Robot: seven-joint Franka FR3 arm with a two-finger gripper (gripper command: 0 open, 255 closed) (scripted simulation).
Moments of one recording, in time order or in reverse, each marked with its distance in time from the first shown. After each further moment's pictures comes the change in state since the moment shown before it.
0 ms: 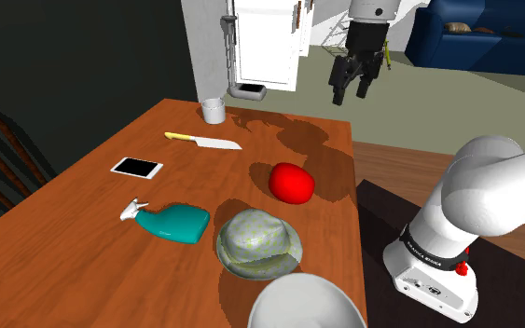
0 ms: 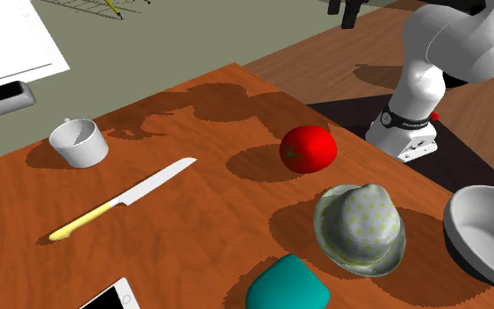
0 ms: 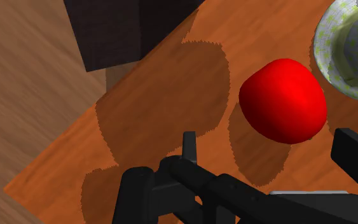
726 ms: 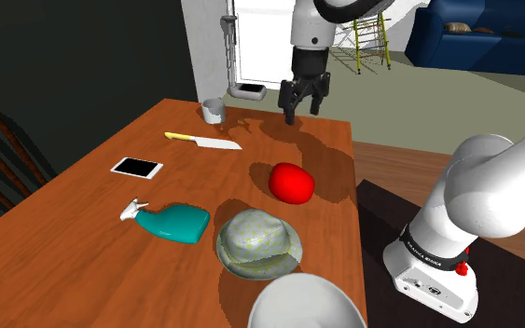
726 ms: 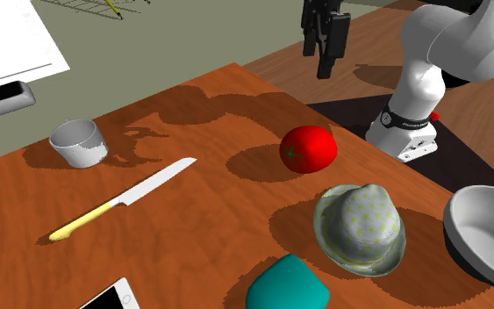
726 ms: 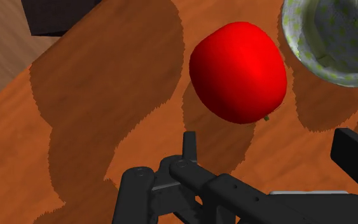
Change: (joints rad) arm 0.079 0.266 0.121 0.059 0.067 0.203 0.081
